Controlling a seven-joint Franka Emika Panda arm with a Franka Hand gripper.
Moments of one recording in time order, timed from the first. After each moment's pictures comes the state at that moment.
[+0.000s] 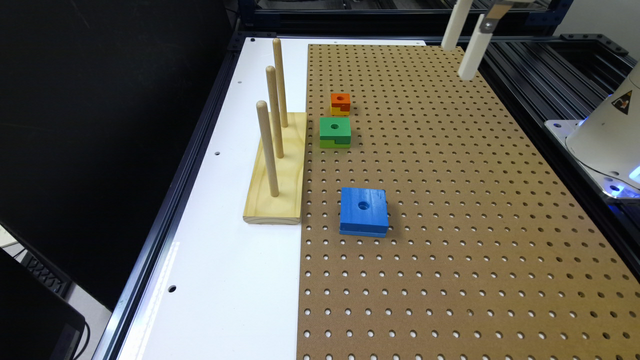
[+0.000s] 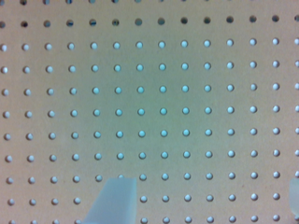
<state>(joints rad) -0.06 -0.49 0.03 -2.81 0.02 2.37 0.75</state>
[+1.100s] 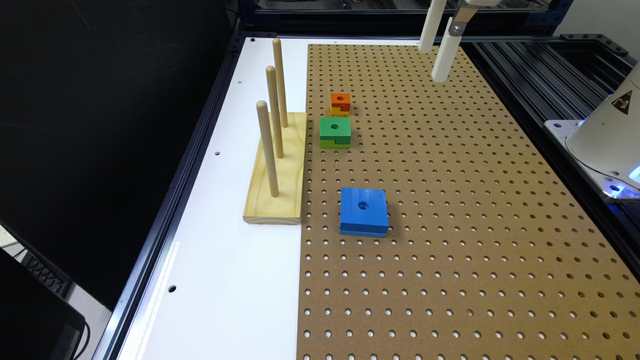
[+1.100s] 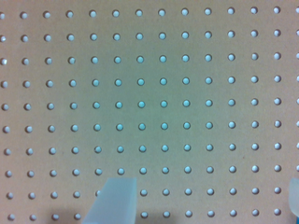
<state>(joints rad) -0.06 -0.40 0.03 -2.72 0.02 2.38 0.75</state>
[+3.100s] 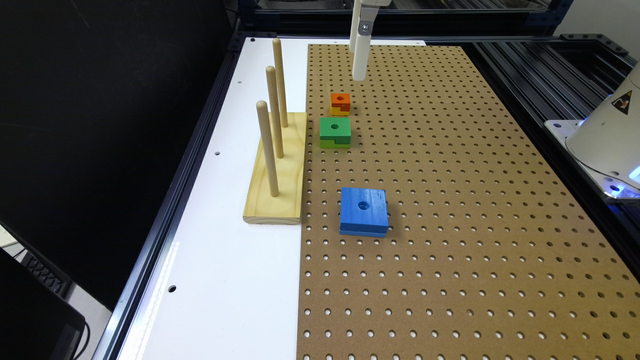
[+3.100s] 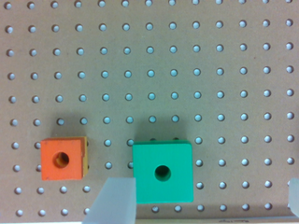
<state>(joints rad) -0.10 -0.05 0.03 -2.39 0.01 2.38 0.74</state>
